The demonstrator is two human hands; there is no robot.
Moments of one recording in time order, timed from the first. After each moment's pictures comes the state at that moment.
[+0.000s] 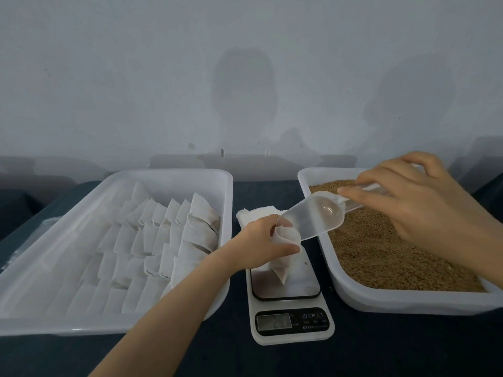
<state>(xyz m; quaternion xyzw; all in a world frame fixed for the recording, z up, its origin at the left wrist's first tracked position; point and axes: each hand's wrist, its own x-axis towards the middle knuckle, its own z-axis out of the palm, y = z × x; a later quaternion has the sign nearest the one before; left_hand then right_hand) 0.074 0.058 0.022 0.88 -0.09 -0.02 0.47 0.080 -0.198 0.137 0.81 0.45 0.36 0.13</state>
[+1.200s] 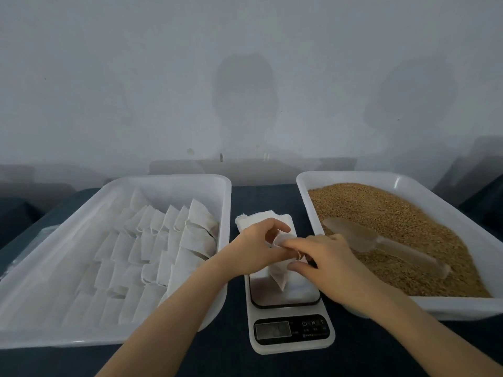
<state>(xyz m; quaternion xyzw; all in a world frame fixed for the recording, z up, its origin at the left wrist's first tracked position) 0.076 0.060 0.022 0.88 -0.10 0.01 0.46 0.070 -0.126 0.043 0.90 0.37 0.06 -0.22</state>
